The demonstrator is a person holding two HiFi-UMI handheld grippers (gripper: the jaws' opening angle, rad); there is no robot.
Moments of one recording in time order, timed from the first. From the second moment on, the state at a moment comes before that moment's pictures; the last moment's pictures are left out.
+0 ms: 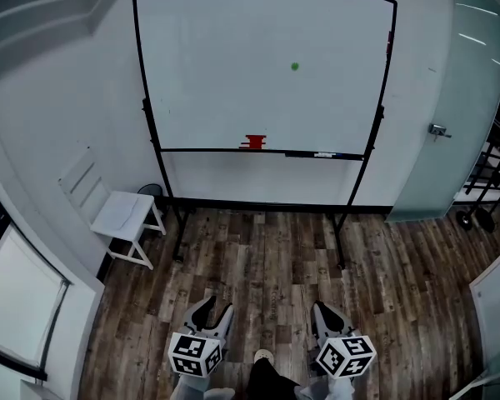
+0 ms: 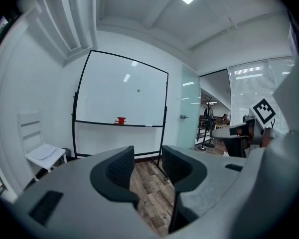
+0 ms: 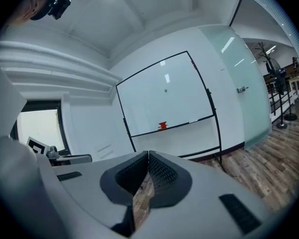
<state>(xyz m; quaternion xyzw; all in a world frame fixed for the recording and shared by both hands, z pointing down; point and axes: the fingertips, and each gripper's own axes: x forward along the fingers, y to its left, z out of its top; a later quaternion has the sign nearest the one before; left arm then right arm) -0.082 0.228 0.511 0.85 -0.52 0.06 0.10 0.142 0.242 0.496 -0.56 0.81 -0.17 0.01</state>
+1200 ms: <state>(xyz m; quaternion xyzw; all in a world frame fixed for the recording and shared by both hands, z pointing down) -0.071 0.028 0.518 0.83 -0.54 0.06 0.11 0.152 0.025 0.504 -0.53 0.83 -0.18 -0.01</state>
